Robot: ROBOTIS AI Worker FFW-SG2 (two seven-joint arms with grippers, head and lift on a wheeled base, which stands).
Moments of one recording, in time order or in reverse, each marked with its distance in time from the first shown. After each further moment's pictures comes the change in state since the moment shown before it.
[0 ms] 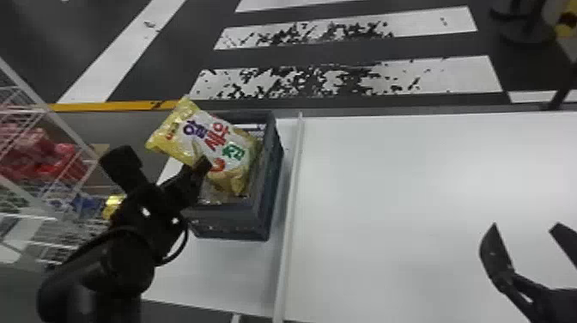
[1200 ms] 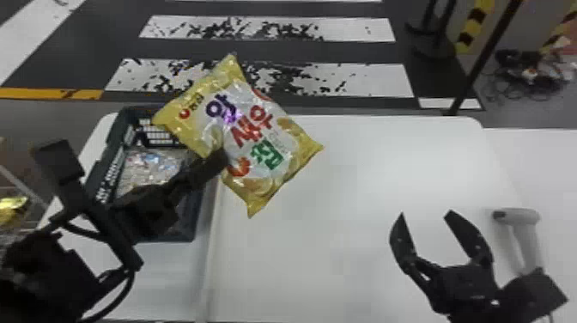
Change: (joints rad) left arm 0.231 0.000 -0.161 -0.364 0.228 0.193 -0.349; right arm -0.007 -0.007 0.002 0.003 -0.006 0.000 -0.001
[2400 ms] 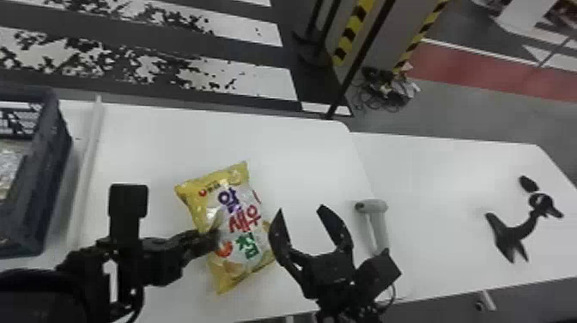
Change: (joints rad) left arm -0.200 0.000 -0.556 0.548 -0.402 -0.109 0.070; right arm 0.001 -0.002 0.000 0.001 -0.002 0.000 -0.006
